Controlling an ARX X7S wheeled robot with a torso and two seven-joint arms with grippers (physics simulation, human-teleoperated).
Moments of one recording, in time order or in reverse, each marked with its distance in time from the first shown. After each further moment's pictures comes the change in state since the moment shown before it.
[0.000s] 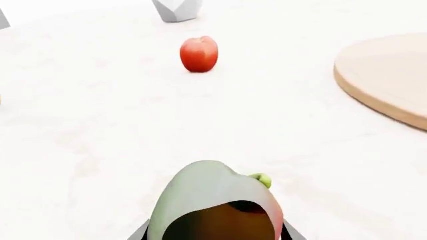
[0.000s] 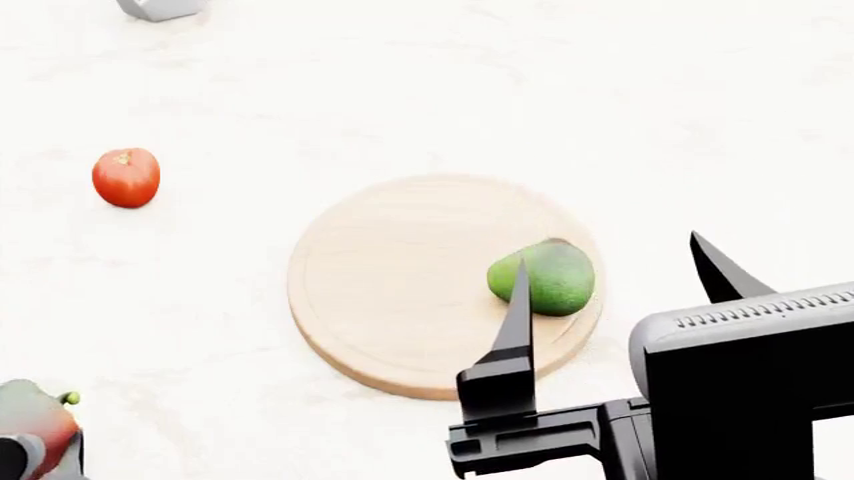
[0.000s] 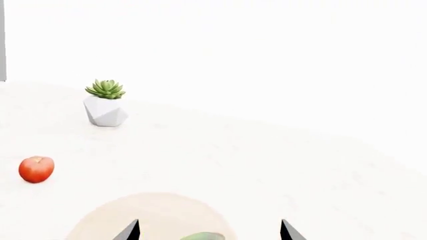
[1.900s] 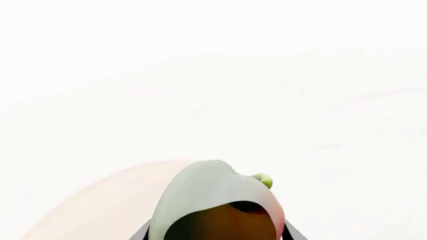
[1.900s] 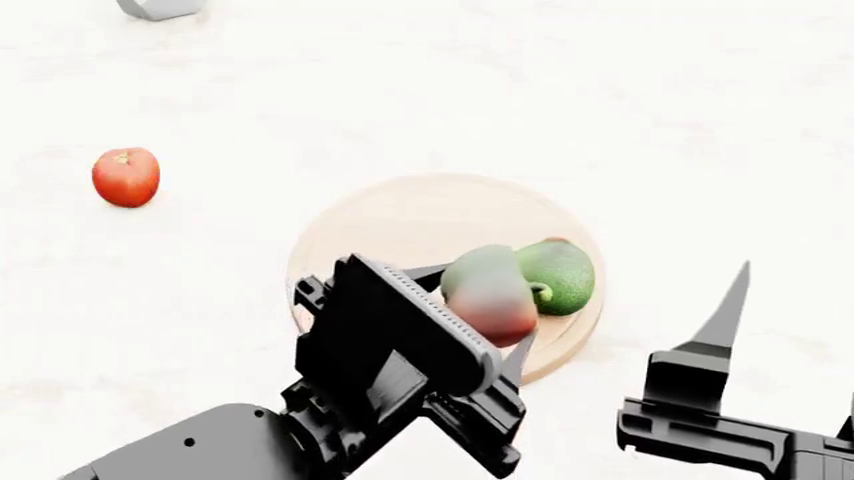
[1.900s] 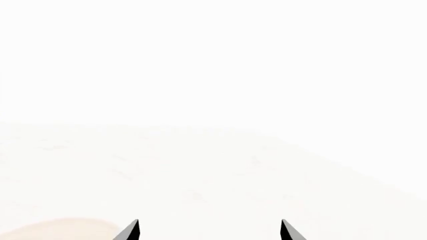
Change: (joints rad) left arm -0.722 0.458 0.689 -0.490 0.151 0.129 0.324; right arm -0.285 0.084 0.191 -0.044 -0.137 -0.151 0.181
